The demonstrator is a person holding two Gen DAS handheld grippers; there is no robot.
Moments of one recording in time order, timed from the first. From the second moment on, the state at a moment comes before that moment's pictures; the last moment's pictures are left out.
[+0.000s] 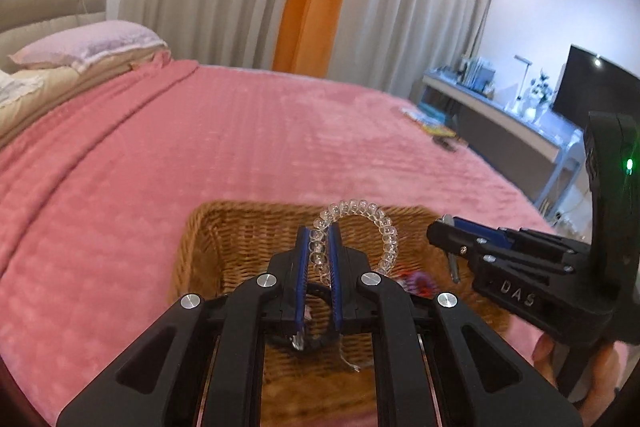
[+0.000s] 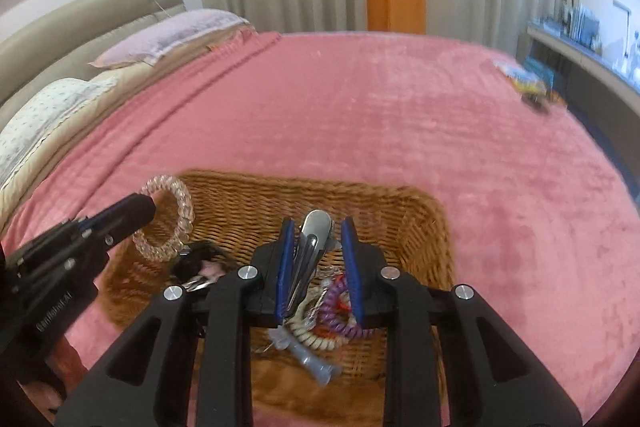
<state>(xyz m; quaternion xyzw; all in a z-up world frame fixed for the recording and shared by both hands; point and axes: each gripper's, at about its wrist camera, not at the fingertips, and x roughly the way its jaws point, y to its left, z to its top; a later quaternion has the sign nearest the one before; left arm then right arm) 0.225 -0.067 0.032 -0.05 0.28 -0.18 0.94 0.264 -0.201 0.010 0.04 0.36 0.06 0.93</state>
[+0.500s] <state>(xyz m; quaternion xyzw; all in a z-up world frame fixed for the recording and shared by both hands) 0.253 -0.063 -0.002 -0.05 0.31 -0.18 0.93 0.298 -0.212 -0.036 0.08 0.41 0.07 0.90</state>
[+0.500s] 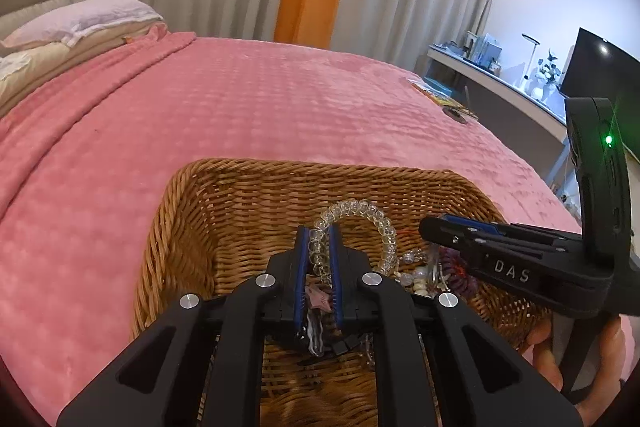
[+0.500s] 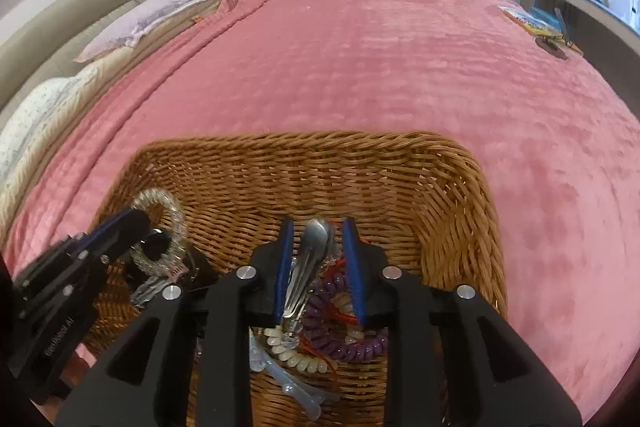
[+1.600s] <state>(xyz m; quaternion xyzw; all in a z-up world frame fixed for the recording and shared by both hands) -0.001 -0.018 0.035 0.00 0.12 -0.09 0.99 0.007 -0.157 0.011 0.00 0.16 0.01 0.99</state>
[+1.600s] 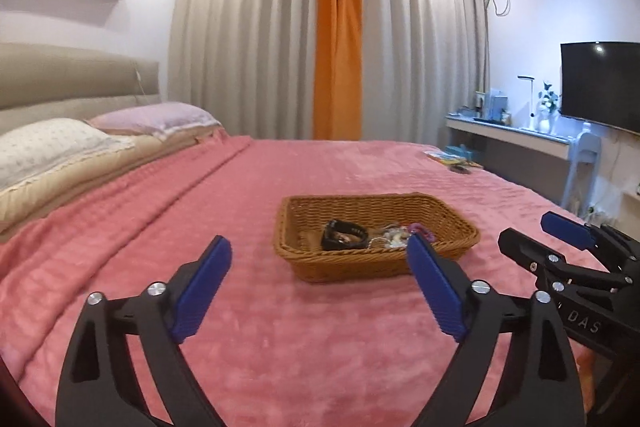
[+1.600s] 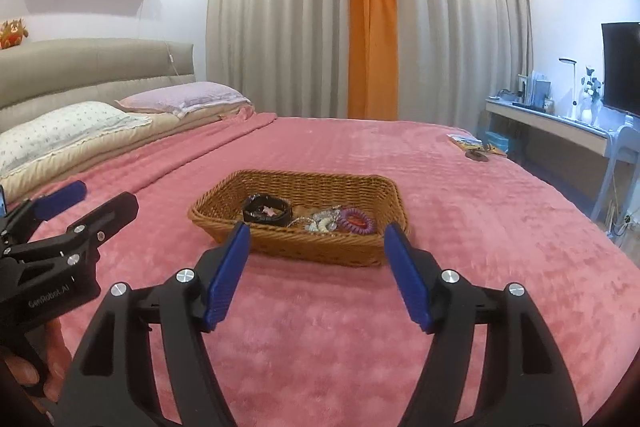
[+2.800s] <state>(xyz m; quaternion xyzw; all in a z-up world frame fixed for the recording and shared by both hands) 0.013 -0.018 0.001 0.00 0.16 -0.04 0.99 0.030 -0.187 -0.029 0.05 0.22 -0.02 0.97</state>
